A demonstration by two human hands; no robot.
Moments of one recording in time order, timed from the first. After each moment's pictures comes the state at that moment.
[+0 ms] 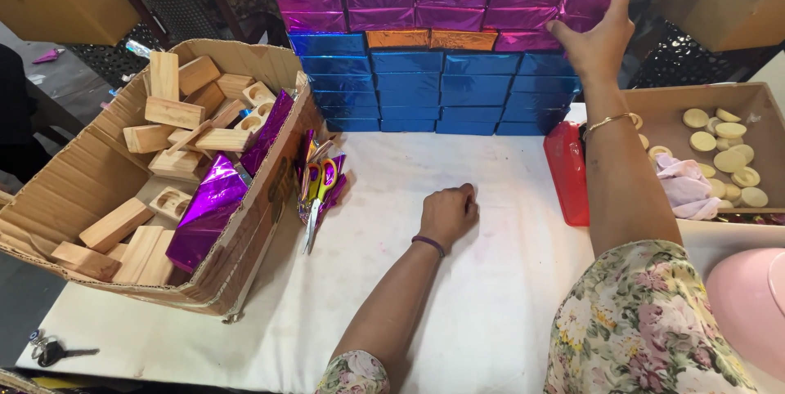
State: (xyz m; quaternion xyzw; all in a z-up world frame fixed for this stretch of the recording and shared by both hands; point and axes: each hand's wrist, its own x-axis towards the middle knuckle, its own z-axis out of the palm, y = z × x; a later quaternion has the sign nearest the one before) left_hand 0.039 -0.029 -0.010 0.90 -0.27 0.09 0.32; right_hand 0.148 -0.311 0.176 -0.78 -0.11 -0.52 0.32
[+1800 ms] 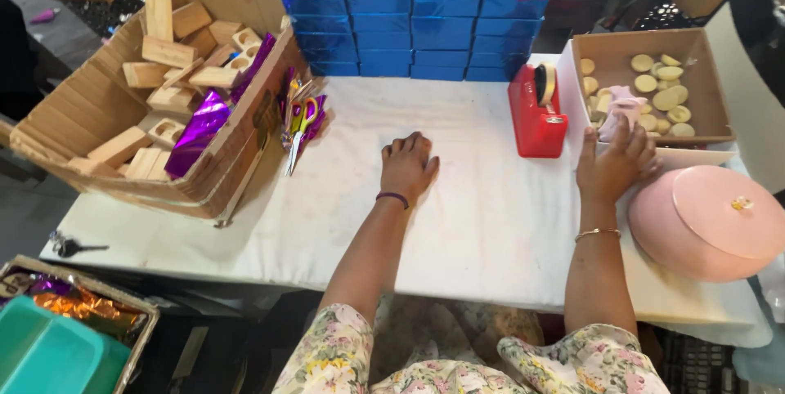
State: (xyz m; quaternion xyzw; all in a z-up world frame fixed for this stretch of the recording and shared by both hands) left_hand -0.038 -0.010 -0.013 0.95 -0.19 0.10 0.24; right_hand -0.123 -0.361 0.003 -0.85 0.20 -0.48 0.06
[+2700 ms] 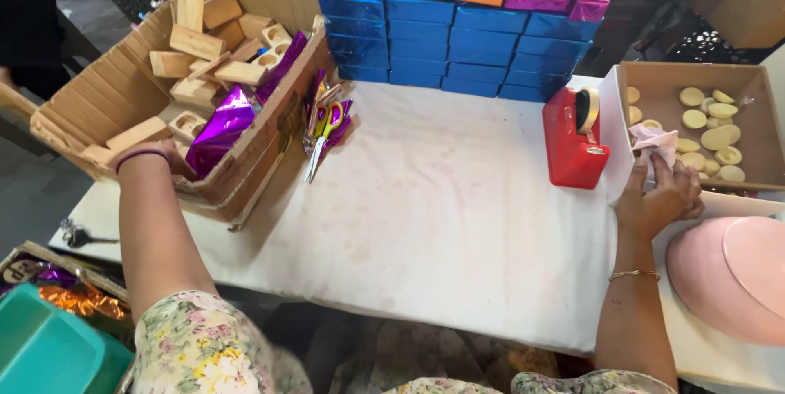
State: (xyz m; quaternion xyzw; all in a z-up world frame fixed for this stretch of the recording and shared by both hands) left_hand 0.104 0.497 0.021 0.94 0.24 -0.25 0.07; right_hand -0.108 -0.376 -0.015 -0.84 0.17 -0.49 0.13
